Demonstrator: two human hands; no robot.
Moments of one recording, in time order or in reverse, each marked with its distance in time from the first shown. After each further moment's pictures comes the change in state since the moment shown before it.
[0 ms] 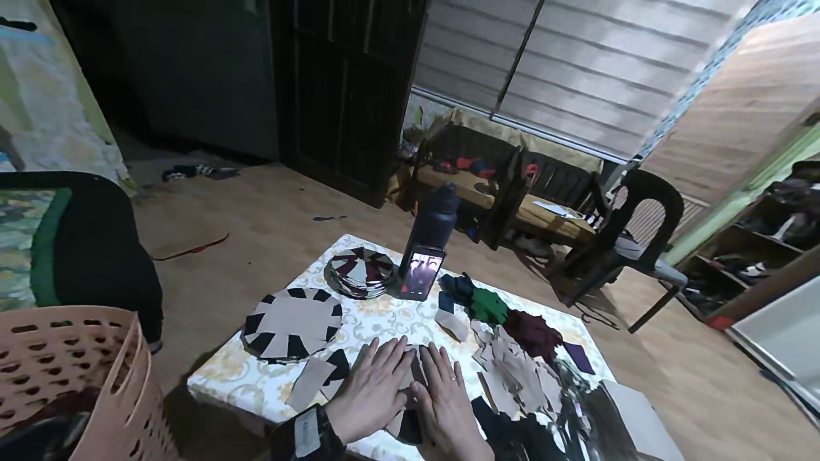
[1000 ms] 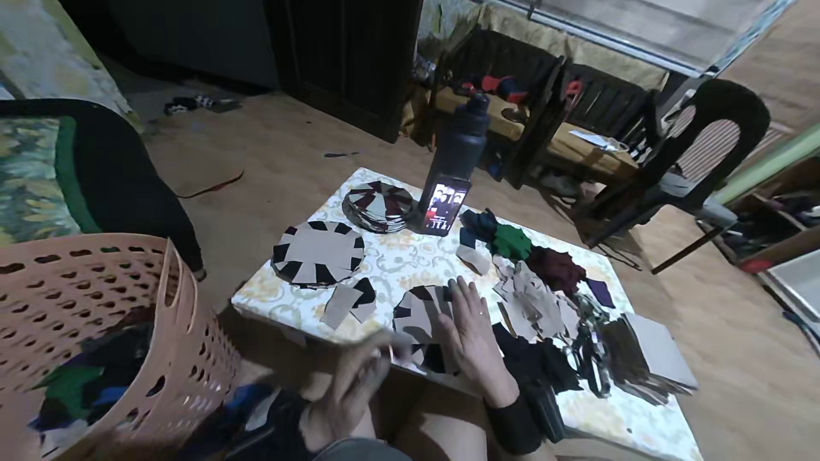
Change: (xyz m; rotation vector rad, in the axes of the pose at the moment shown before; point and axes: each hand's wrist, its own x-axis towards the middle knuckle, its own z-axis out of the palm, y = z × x) left_hand -0.111 0.013 0.020 -1.044 0.662 0.318; right_hand -0.014 -0.018 -0.013 0.063 0.113 -0.042
